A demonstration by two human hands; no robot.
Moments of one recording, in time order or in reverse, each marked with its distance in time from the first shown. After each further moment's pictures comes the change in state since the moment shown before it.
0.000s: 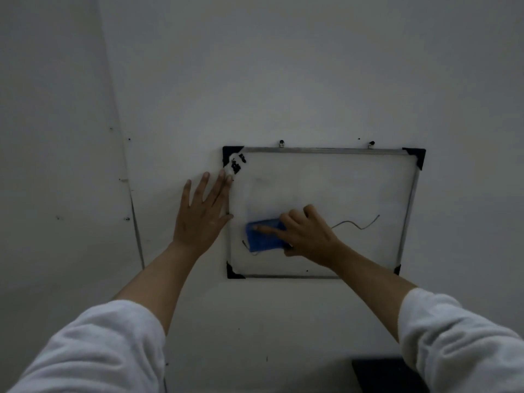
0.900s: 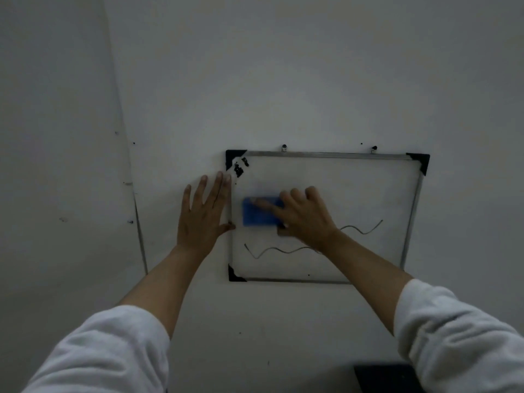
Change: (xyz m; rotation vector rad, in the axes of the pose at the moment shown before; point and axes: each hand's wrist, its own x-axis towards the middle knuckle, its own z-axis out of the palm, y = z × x) left_hand 0.001 0.004 -0.013 -0.070 -0.159 -0.102; right_hand 0.035 0.023 -0.011 -0.027 0.069 0.223
